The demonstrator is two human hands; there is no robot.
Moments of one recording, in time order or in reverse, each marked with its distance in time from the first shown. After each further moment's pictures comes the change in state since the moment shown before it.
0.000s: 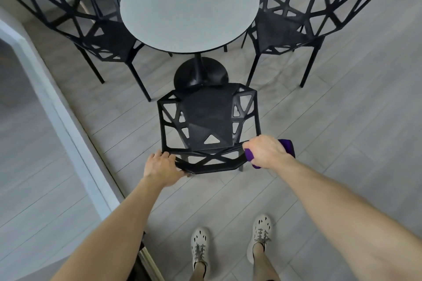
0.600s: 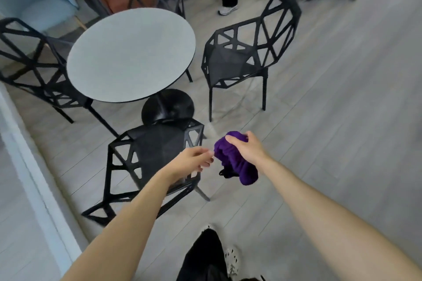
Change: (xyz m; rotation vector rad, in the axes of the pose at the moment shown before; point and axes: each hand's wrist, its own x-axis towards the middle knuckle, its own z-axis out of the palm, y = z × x) left_hand 0.048 0.293 -0.232 -1.170 -0.281 0.286; right_hand -0.048 0.240 -0.059 1.462 0.268 0.493
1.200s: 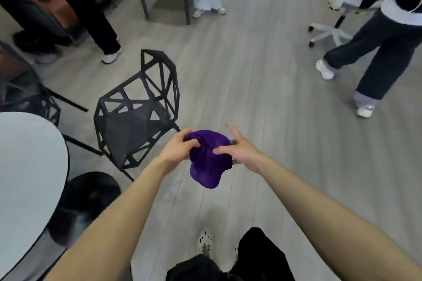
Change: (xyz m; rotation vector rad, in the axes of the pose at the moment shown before) left_hand 0.335 0.348 0.097 -0.004 -0.237 0.212; right_hand 0.163 -0.051 -0.331 0.409 0.151 0.061
